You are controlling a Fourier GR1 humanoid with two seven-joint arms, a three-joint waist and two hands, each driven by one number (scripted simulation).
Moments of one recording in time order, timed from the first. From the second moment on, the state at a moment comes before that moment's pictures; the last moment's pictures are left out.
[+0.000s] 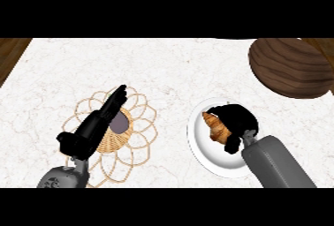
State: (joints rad) left arm -0.12 0.13 -0.18 -1.60 0.02 -0.12 0.08; right arm -0.39 -0.24 0.37 -1.28 0.91 0.49 0.27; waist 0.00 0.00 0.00
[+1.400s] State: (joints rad) left arm -0.13 0.10 -0.12 -1.58 0.00 -0.17 0.08; right arm -0.50 -0.35 0.14 -1.20 1.04 0.16 -0.07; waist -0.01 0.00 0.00
